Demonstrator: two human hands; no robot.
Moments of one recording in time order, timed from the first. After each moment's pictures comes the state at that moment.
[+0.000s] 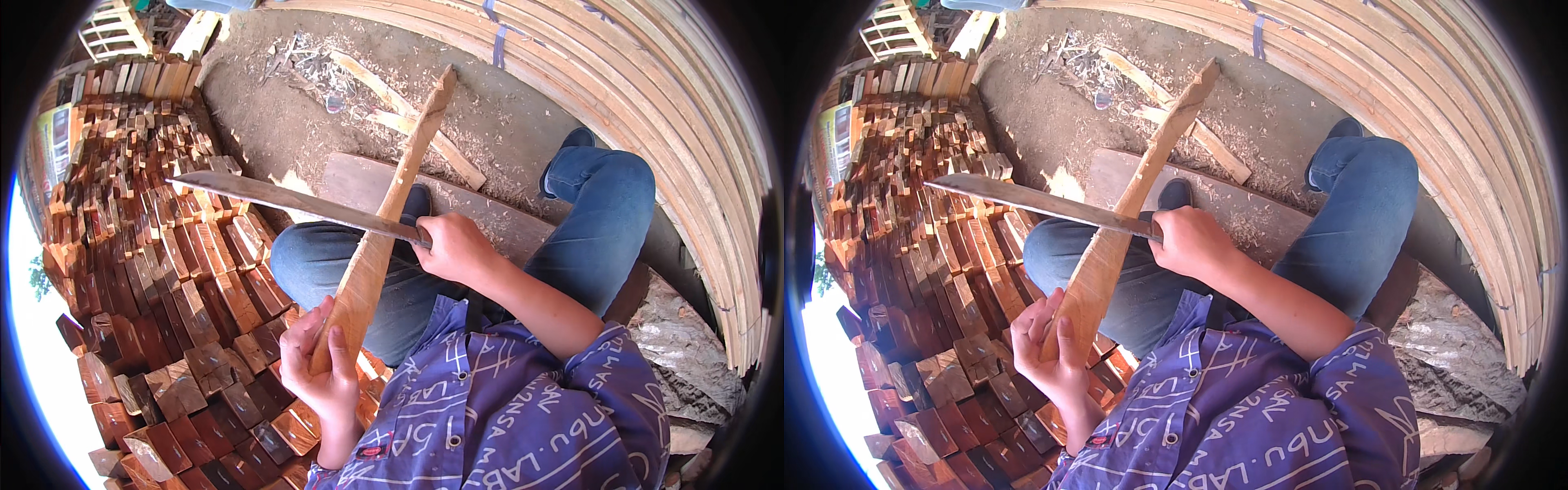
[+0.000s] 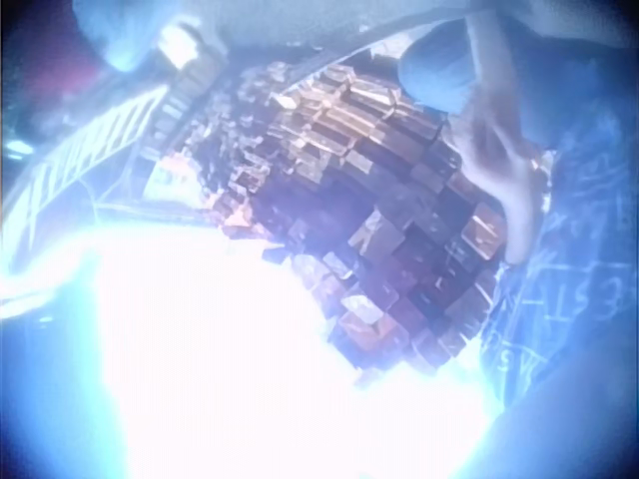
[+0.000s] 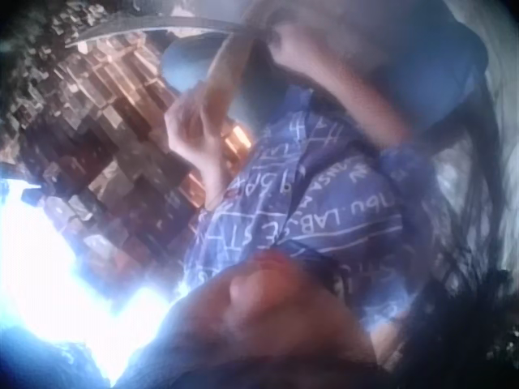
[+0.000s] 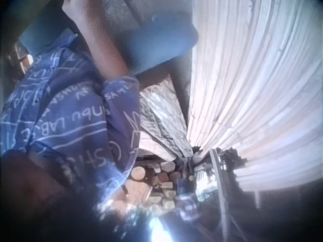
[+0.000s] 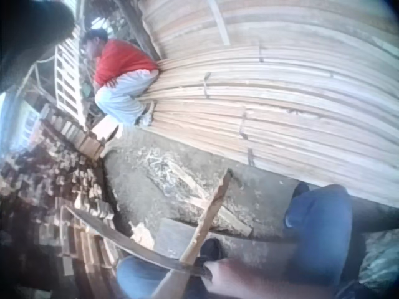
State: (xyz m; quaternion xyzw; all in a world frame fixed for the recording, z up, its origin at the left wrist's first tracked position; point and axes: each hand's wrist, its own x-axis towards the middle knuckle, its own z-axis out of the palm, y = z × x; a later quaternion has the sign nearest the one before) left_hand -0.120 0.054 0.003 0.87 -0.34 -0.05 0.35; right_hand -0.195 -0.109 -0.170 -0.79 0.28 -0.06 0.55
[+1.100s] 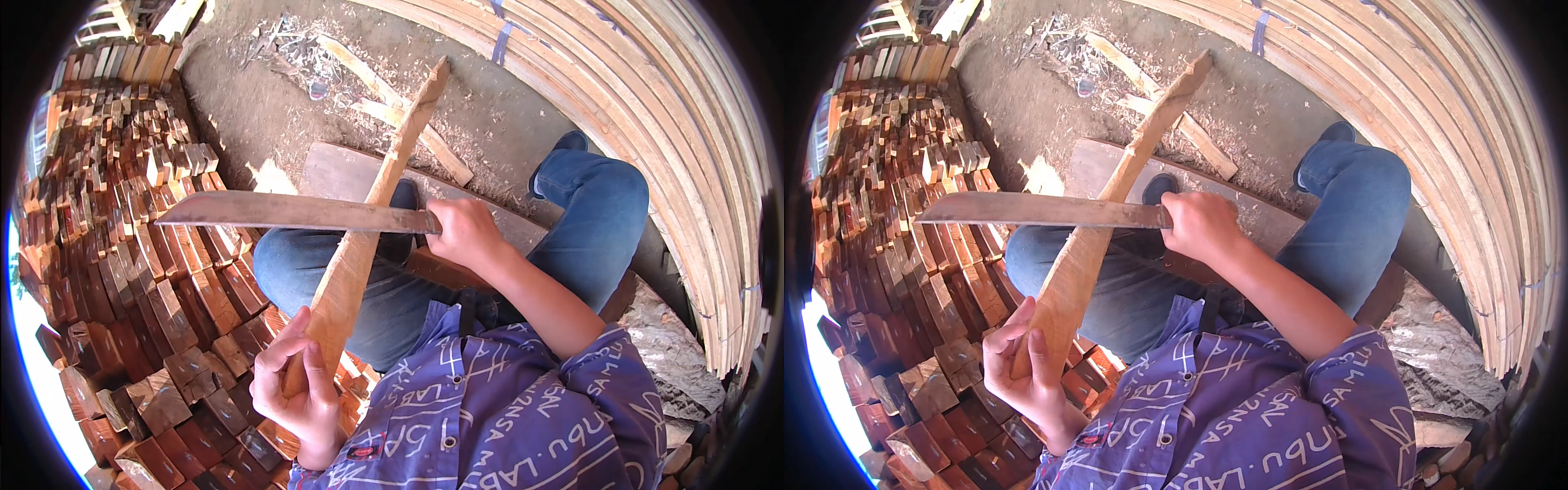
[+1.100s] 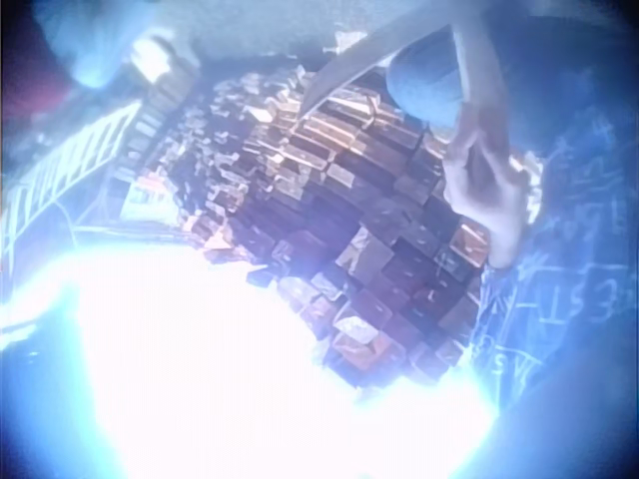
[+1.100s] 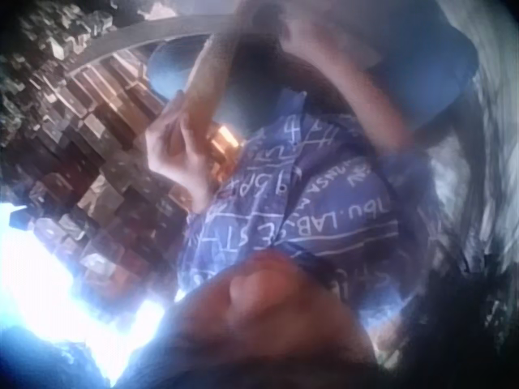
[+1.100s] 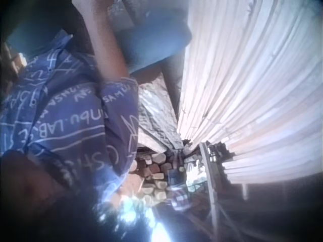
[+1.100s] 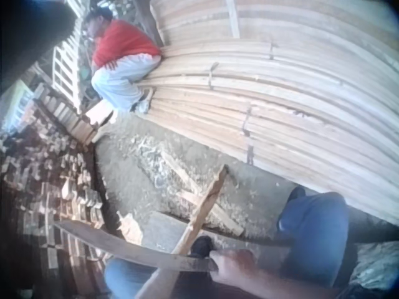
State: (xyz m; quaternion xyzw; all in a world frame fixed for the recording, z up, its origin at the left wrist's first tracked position) left_hand -0.097 0.044 0.015 0.87 -0.33 -0.05 0.37; right_hand -0.191 -0.133 -0.192 -0.85 0.29 -0.04 0.44
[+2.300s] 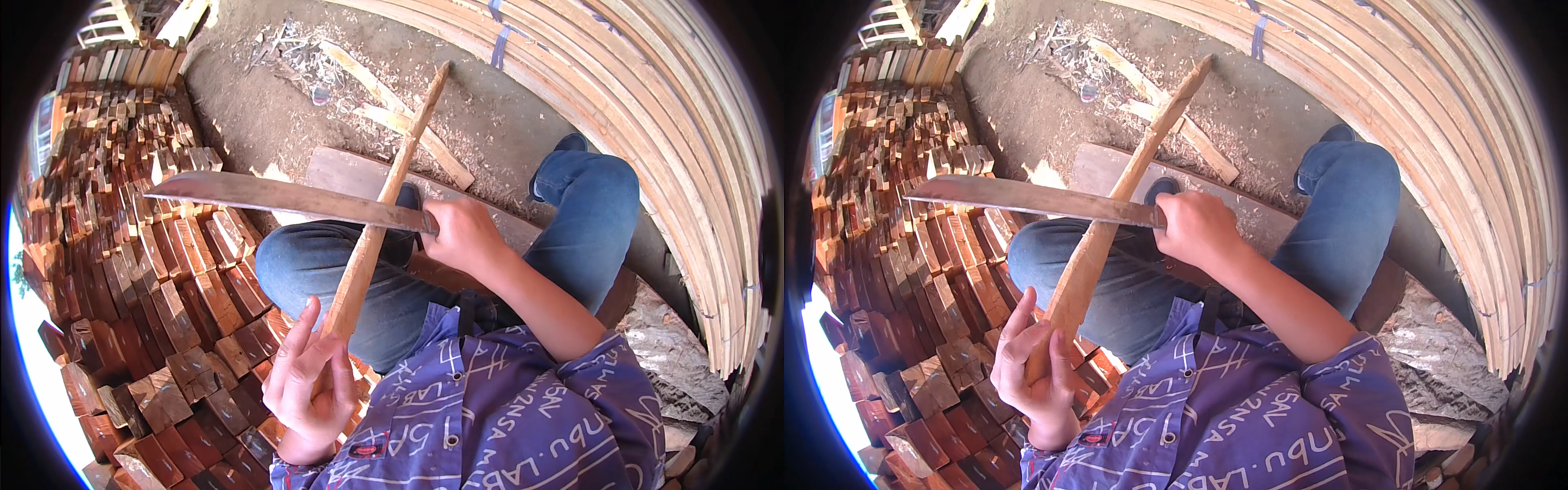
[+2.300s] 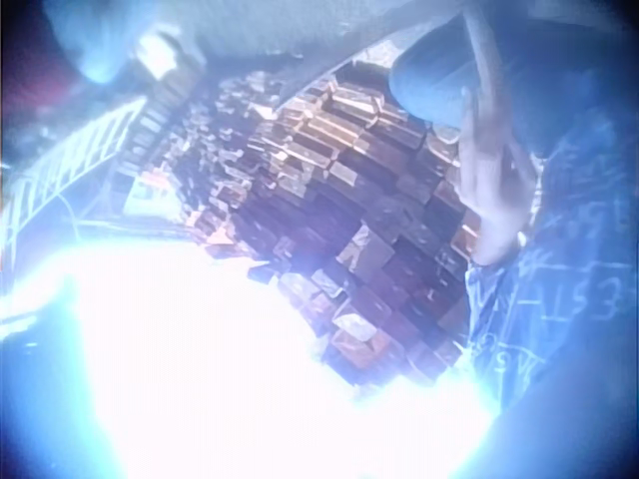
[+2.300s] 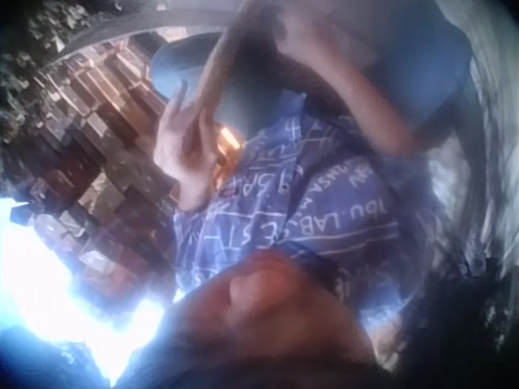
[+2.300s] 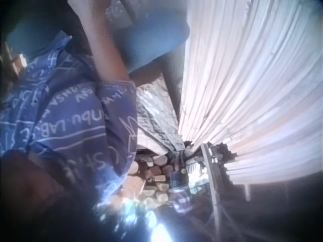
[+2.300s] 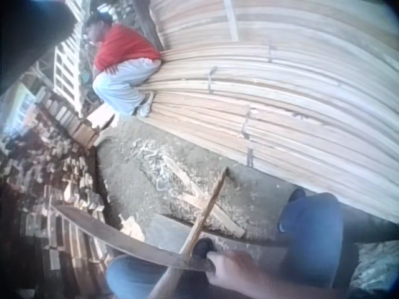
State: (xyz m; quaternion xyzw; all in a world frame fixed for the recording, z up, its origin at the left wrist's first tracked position) left_hand -0.096 0.034 0.026 0.83 -0.50 -0.04 0.25; right_hand -0.189 -0.140 -0.167 -0.82 0.31 -0.04 0.49
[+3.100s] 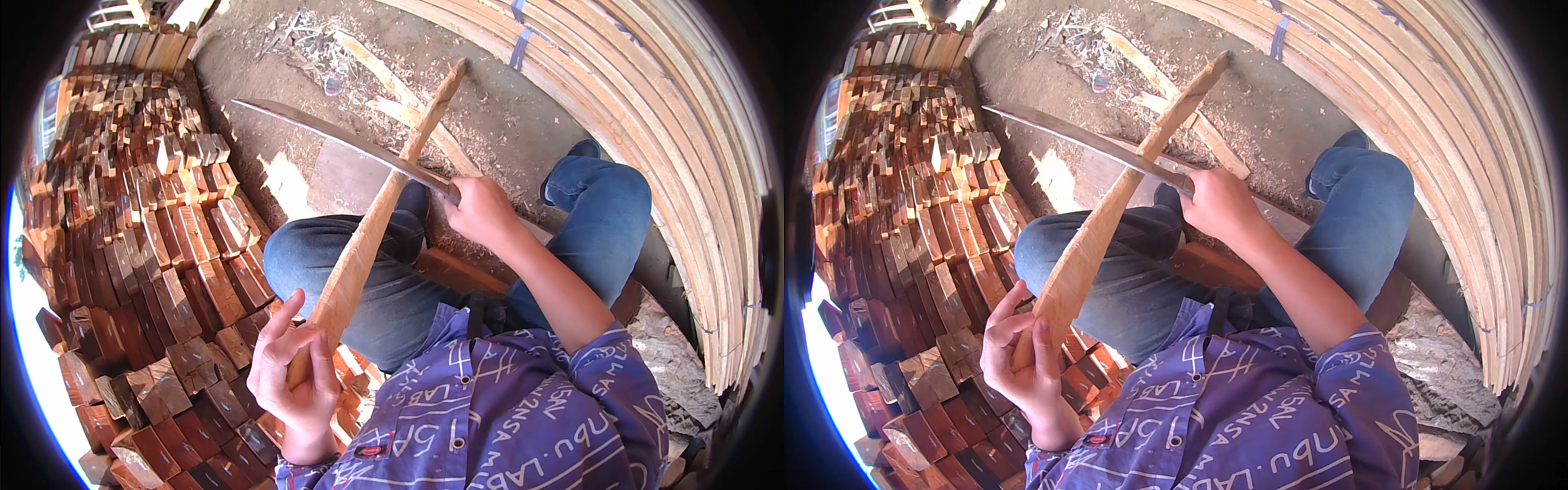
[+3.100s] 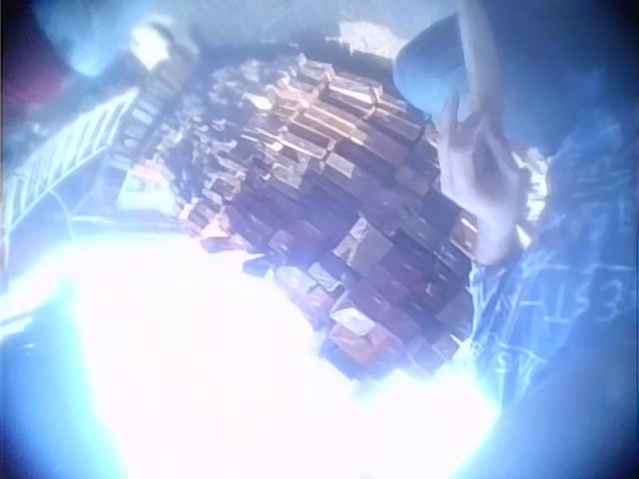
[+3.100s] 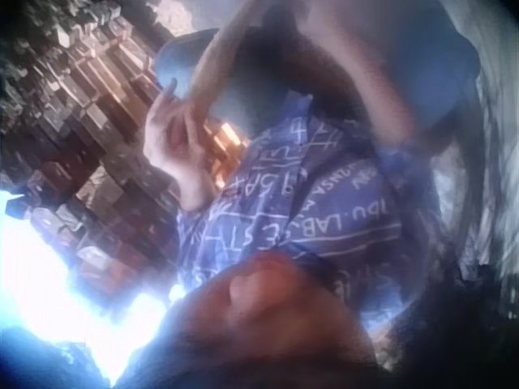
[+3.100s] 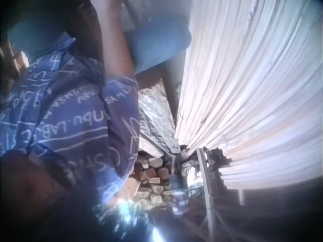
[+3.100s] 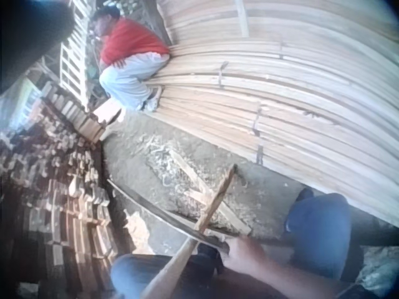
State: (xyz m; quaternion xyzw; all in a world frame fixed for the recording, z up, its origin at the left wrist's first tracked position) left_hand -0.077 0.034 0.024 0.86 -0.43 -0.02 0.25; right_hand -0.177 -0.161 -0.200 -0.79 0.36 -0.05 0.50
